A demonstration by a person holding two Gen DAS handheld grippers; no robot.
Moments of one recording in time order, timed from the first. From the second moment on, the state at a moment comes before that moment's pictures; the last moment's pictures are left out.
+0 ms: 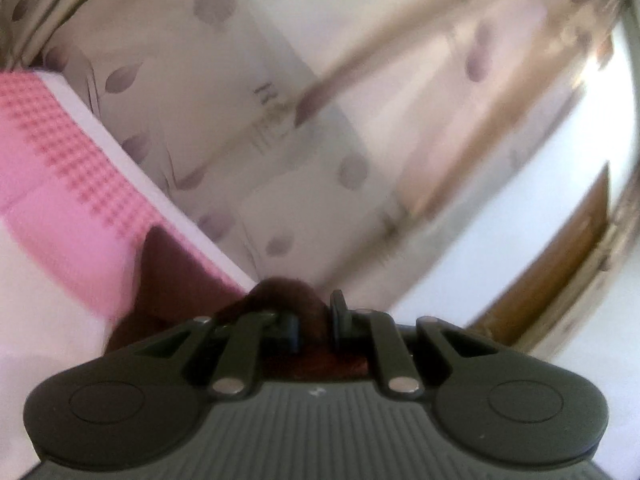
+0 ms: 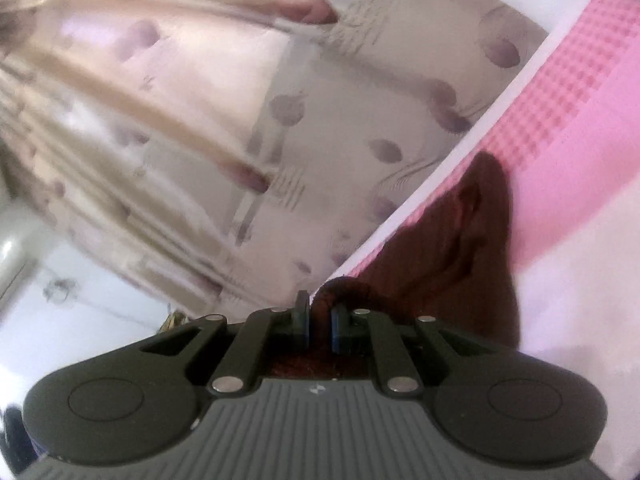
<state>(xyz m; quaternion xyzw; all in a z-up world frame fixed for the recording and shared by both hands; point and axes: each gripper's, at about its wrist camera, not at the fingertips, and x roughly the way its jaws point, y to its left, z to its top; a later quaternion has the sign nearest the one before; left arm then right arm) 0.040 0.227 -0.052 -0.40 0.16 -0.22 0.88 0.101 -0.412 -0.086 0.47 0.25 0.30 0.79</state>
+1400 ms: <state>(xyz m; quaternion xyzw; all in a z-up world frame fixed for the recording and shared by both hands) 0.177 0.200 -0.151 -0.21 0.33 -0.10 0.92 0.278 -0.342 -0.161 0.27 0.34 0.18 0.88</state>
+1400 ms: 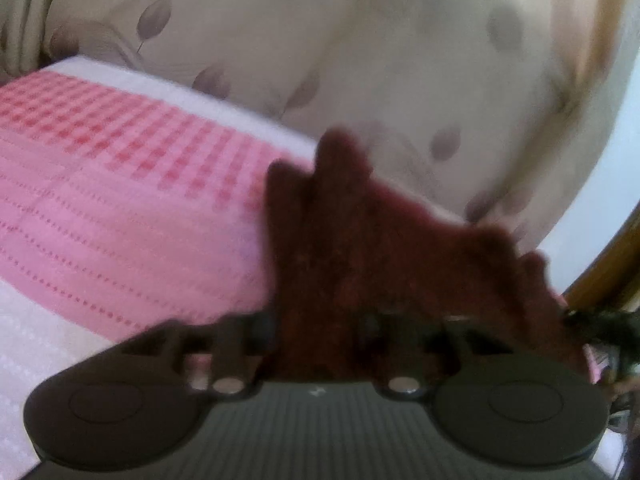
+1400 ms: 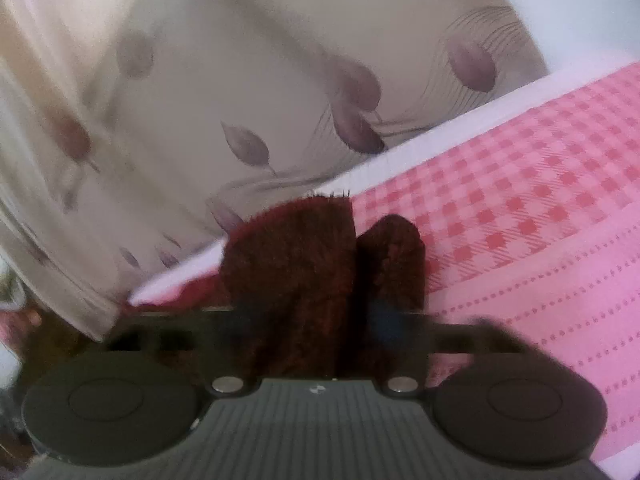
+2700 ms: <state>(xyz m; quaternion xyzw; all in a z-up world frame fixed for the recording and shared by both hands) 0.241 0.190 -0.161 -0.28 0.22 -0.05 0.93 0.316 -0.309 -0.157 0.19 0.30 0.18 0.92</state>
